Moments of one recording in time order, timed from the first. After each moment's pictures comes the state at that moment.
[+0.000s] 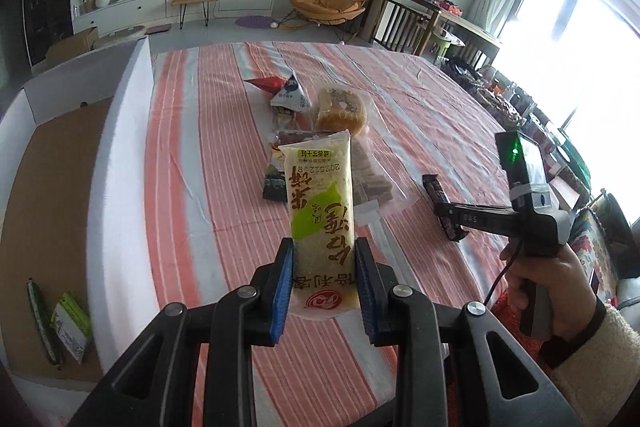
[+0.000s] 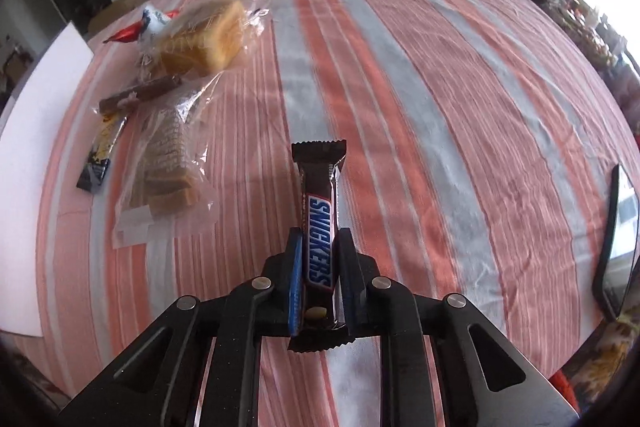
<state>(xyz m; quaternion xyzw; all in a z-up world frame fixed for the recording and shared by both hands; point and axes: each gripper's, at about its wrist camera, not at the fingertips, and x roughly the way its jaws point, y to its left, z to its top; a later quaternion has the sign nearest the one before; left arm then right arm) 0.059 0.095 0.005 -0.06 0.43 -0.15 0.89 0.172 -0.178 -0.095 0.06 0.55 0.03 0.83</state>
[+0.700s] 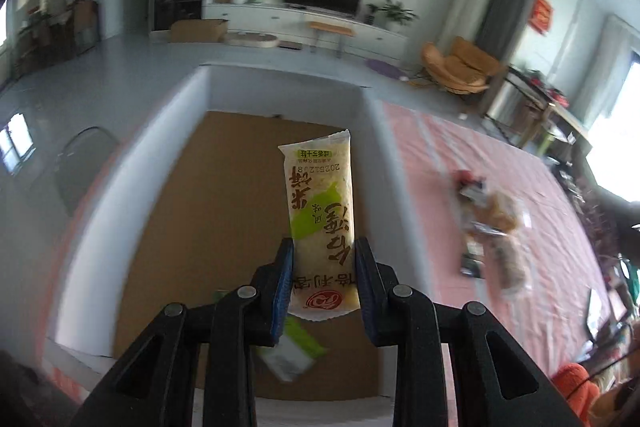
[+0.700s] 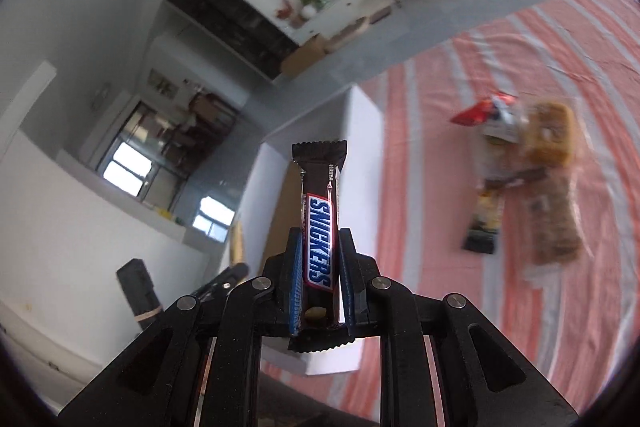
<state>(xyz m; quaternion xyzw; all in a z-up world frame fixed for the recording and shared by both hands) 0.038 0.319 0.032 -0.15 0.38 0.08 0.91 0.177 0.042 0.079 0.20 0.46 0.37 0.78</state>
